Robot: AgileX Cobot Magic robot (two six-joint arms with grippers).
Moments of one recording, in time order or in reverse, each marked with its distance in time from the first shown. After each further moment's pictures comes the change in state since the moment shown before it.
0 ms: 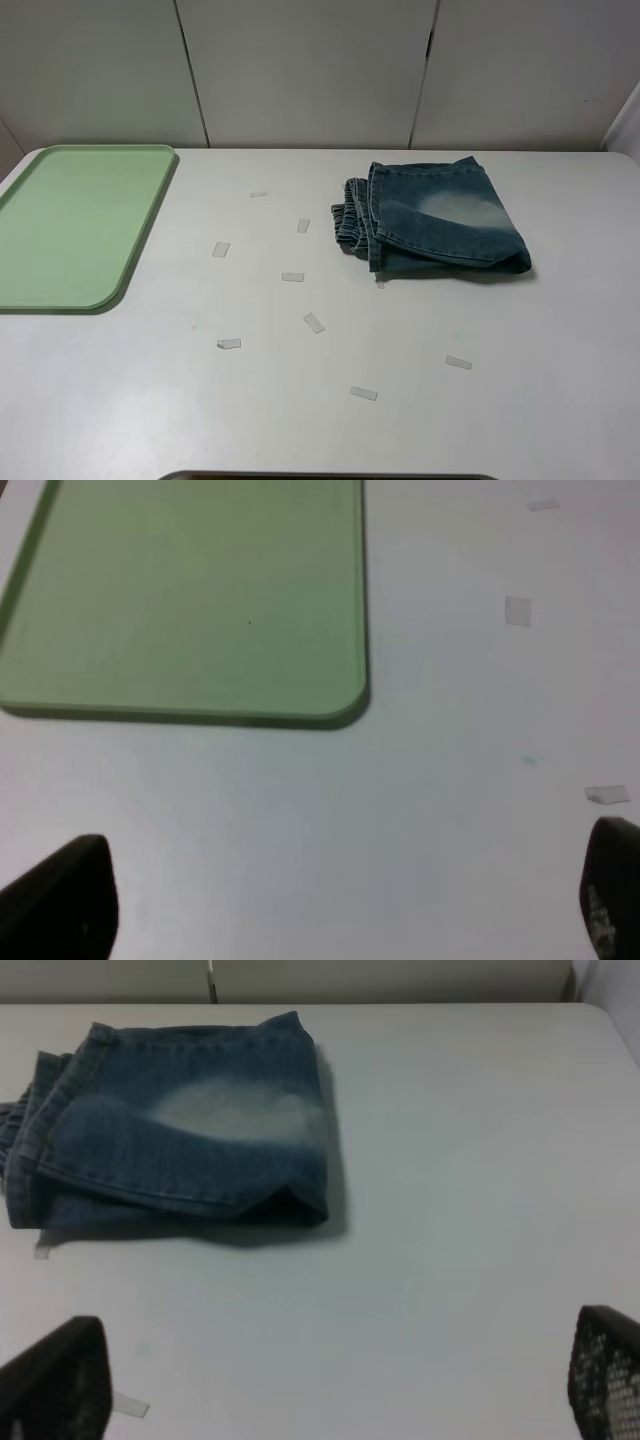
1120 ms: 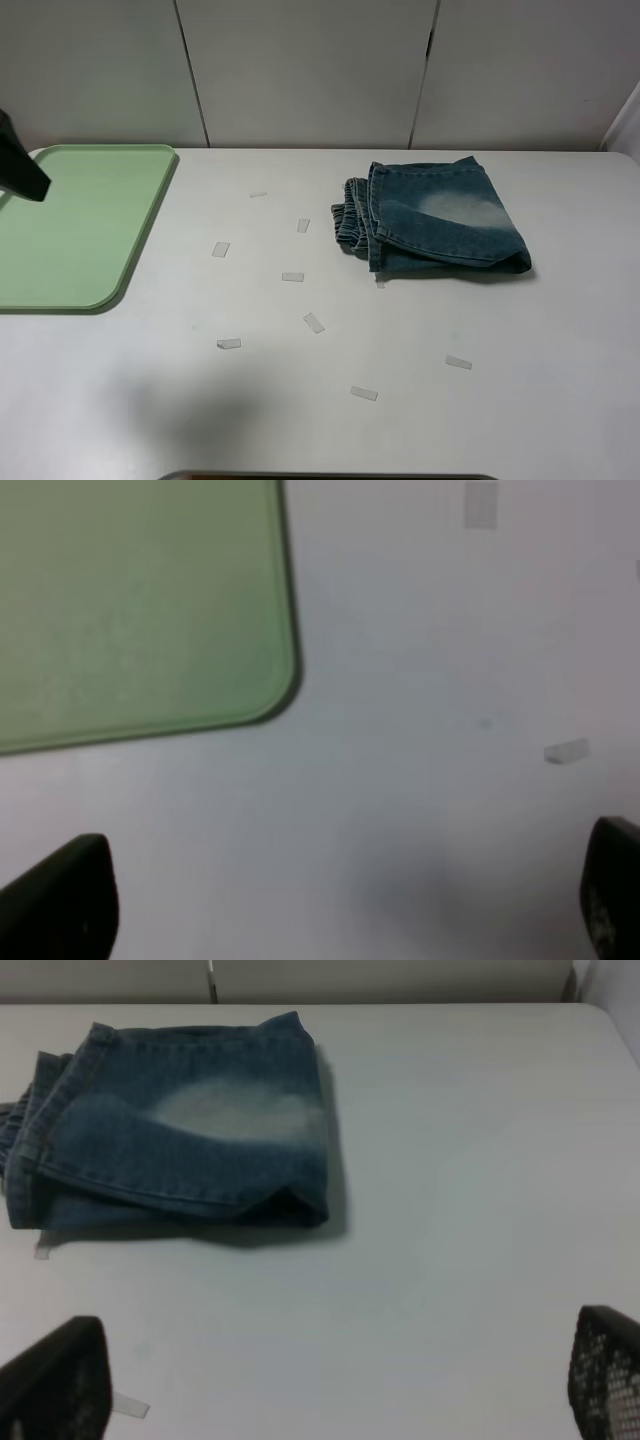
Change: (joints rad) left arm -0.189 1.089 -0.414 -0.027 -0.152 0.038; right arm 0.000 0.000 0.000 0.000 0.000 0.000
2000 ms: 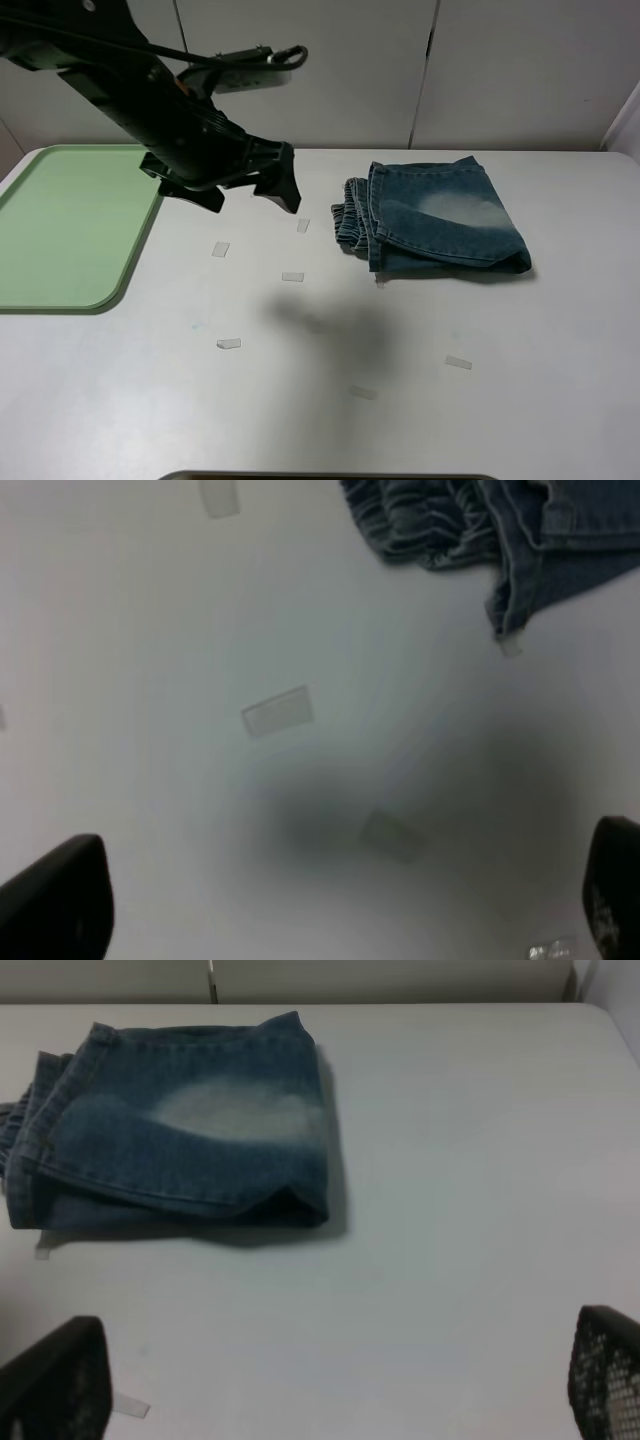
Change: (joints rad) left arm -0.432 0.594 -0.199 -0.203 -0.398 -0.075; right arm 0.000 0.000 0.000 0.001 0.000 0.000
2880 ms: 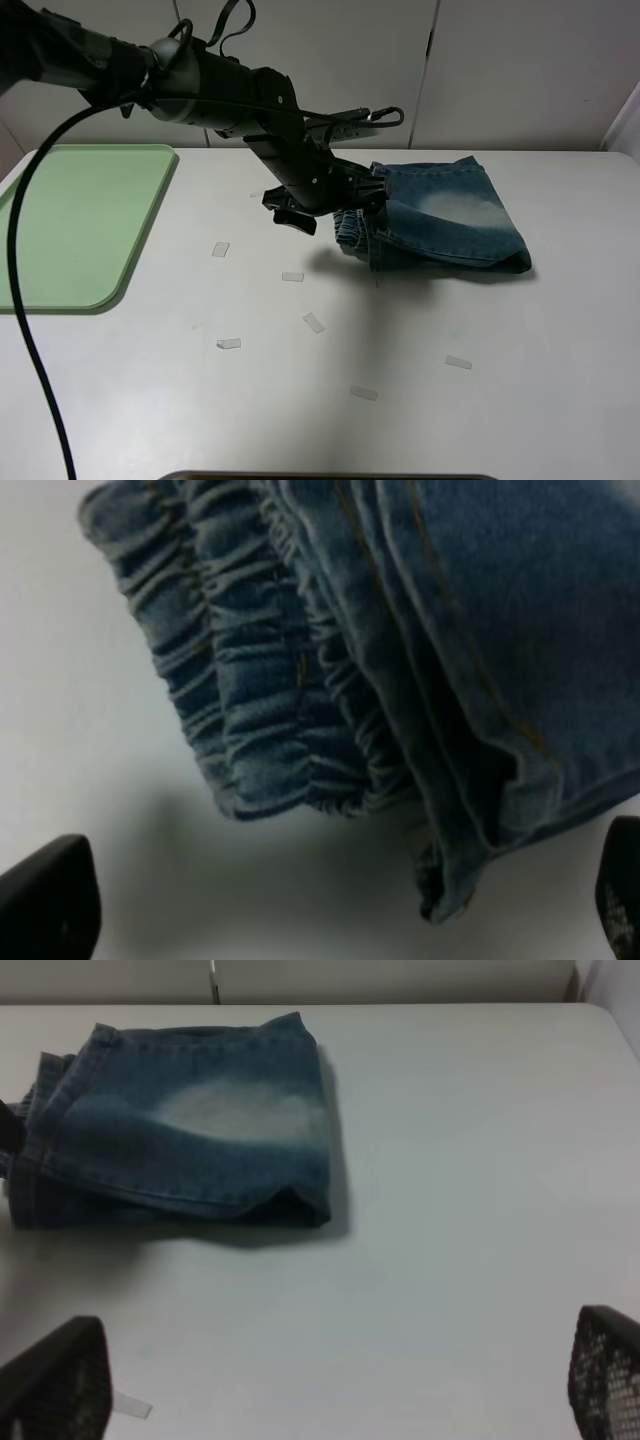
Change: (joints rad) left arm -0.093 0.499 -0.397 -0.101 -0.105 -0.054; right arm 0.000 0.000 0.000 0.003 -0.001 0.000
